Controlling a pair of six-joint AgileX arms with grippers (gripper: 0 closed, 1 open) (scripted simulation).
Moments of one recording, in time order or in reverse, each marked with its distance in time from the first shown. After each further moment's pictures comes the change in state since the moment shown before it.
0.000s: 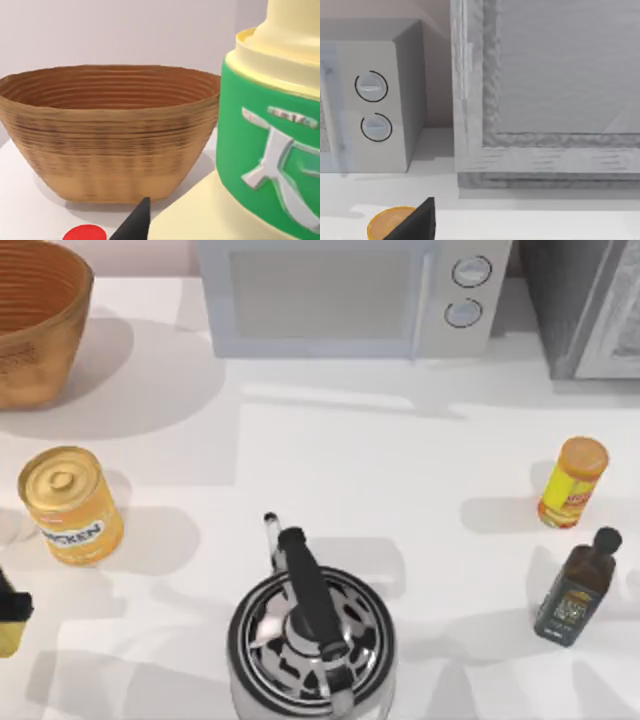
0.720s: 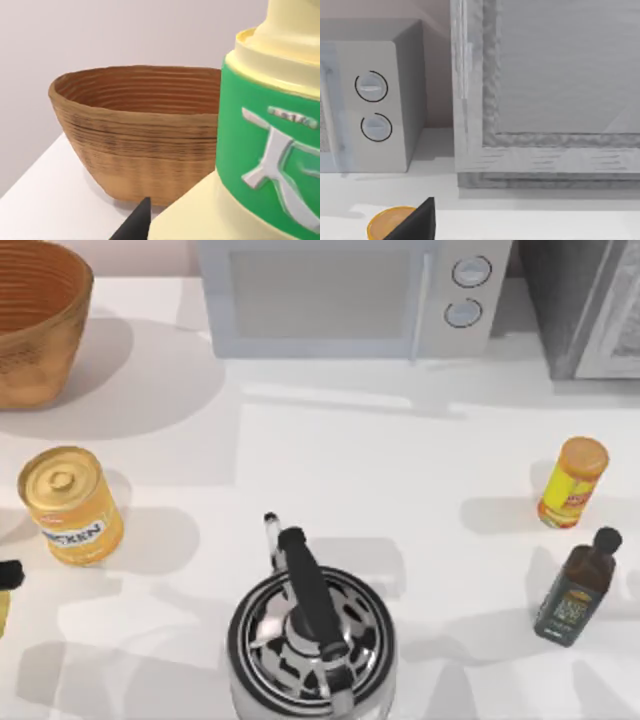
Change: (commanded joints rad) left arm -0.066 0.187 0.027 0.155 -0.202 0.003; right arm 0.000 0.000 0.000 0.000 0.000 0.000
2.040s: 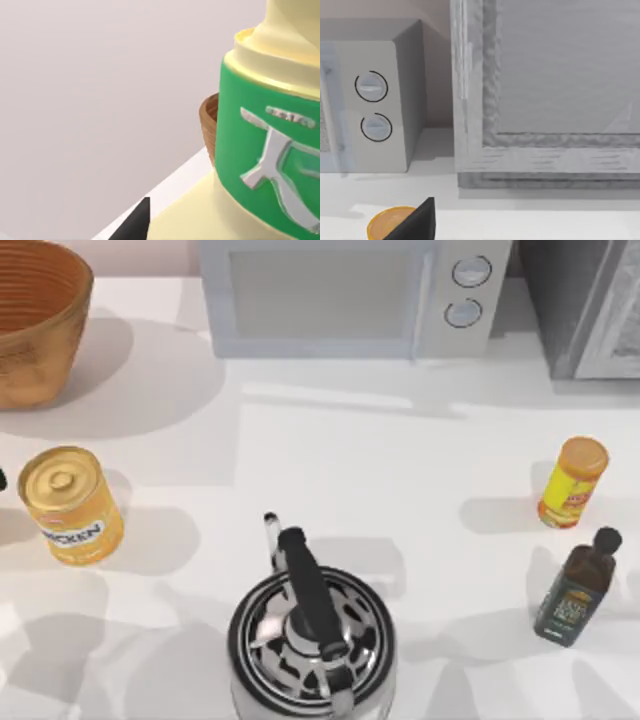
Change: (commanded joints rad) left arm -0.208 0.611 0.093 0.535 -0.649 0.024; right arm 0.000 0.000 0.000 0.000 0.000 0.000
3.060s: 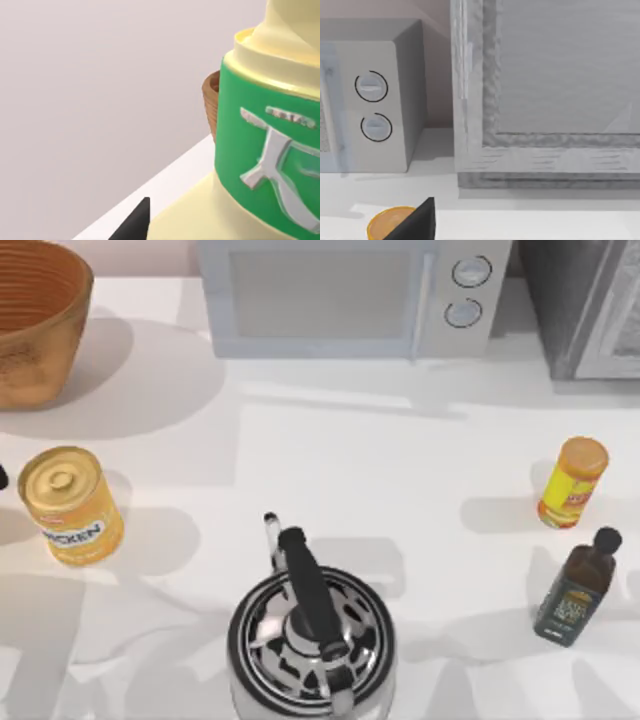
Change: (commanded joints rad) left arm 0.182 0.600 -0.044 0.654 0.195 -0.001; right arm 0.000 0.000 0.000 0.000 0.000 0.000
